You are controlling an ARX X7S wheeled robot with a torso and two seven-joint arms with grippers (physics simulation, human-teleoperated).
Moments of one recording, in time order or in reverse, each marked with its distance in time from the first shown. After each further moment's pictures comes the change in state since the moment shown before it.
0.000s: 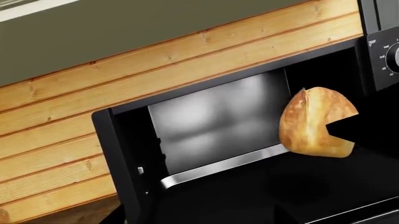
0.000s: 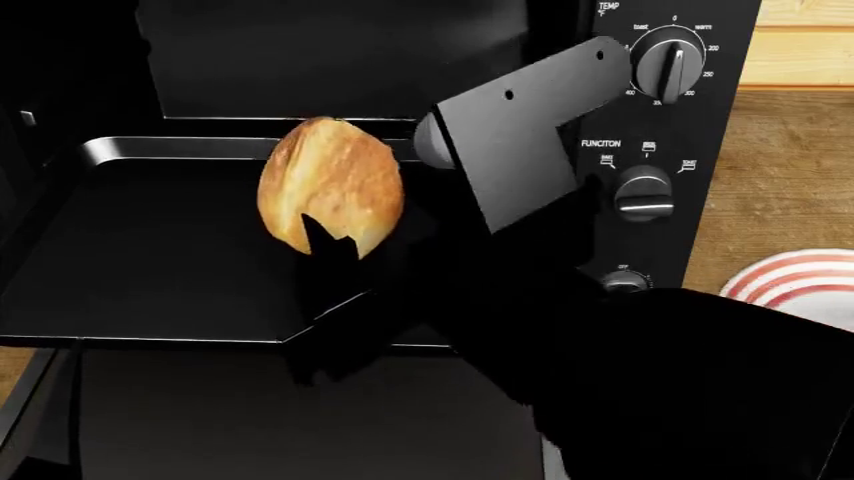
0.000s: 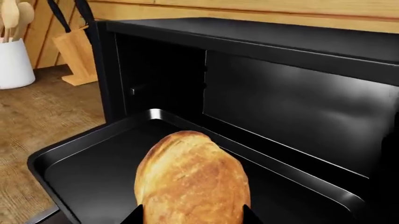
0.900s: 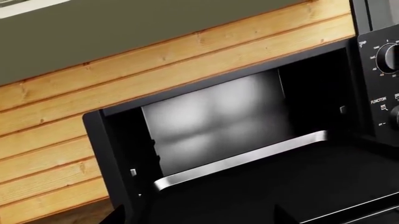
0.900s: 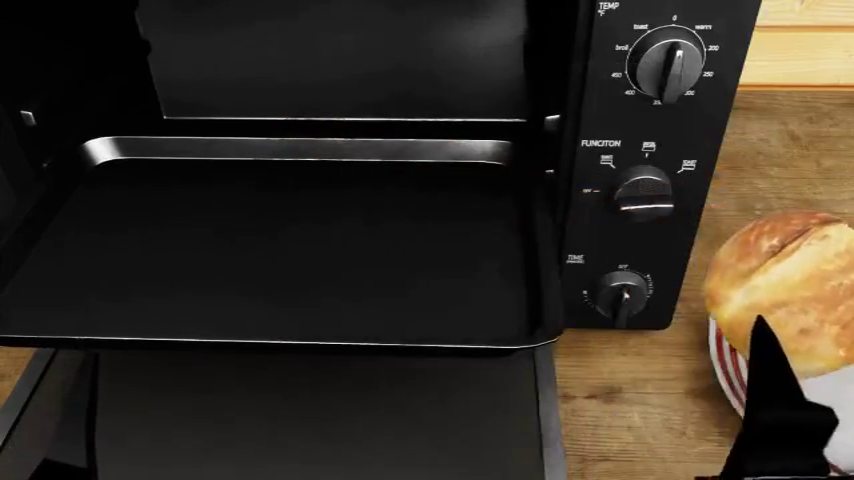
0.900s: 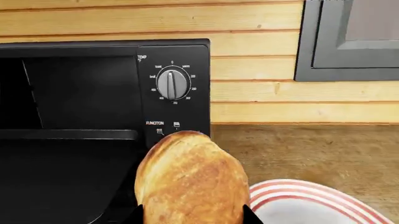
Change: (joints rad) left arm -0.045 0.033 0.067 -0.014 0.012 0.019 -0.013; right arm -0.607 0.389 0.906 -0.369 0.677 0.015 0.527
